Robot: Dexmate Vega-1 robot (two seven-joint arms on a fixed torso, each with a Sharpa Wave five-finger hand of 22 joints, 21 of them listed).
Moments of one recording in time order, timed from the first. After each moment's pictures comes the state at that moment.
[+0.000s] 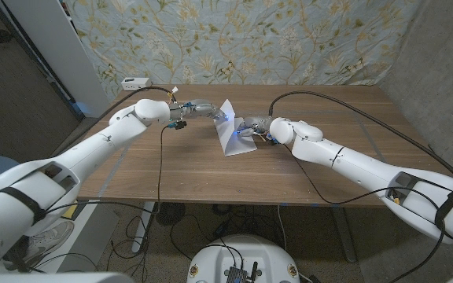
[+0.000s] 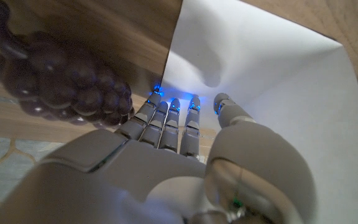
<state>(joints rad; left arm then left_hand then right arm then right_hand) 0.35 0.67 0.75 -1.21 -0.08 -0.15 -0.52 0.34 0.19 0.77 -0.07 0.34 0.51 0.08 0.19 0.18 0.35 0.02 0.21 0.18 0.20 -0.02 0.18 0.17 0.19 0.01 0.28 0.19 -0.40 -0.52 -0.99 -1.48 -0.42 -0.32 0.27 0.67 0.19 0.47 -0.08 0.20 0.47 -0.01 0.20 0.18 0.33 0.04 0.22 0.20 0.20 -0.03 0.29 0.22 0.24 -0.01 0.41 0.17</state>
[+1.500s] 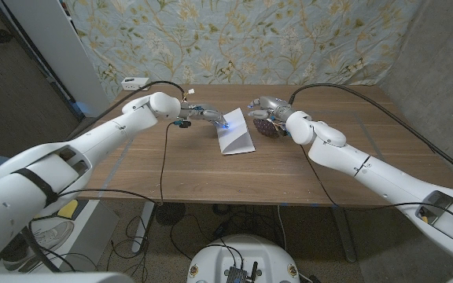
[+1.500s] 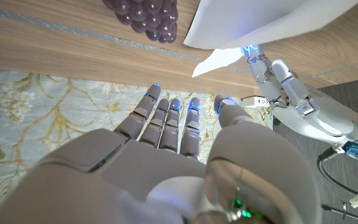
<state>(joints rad) 0.24 0.62 0.87 -1.16 0.11 -0.09 -0.58 0.32 0.18 0.75 -0.04 0.34 0.45 0.07 0.18 0.18 0.31 0.02 0.20 0.18 0.17 -0.01 0.18 0.17 0.17 0.04 0.27 0.19 -0.58 -0.66 -0.80 -1.78 -0.43 -0.39 0.04 0.67 0.18 0.46 -0.07 0.20 0.46 -0.01 0.19 0.18 0.34 0.04 0.22 0.20 0.23 -0.03 0.30 0.22 0.29 -0.01 0.41 0.17</state>
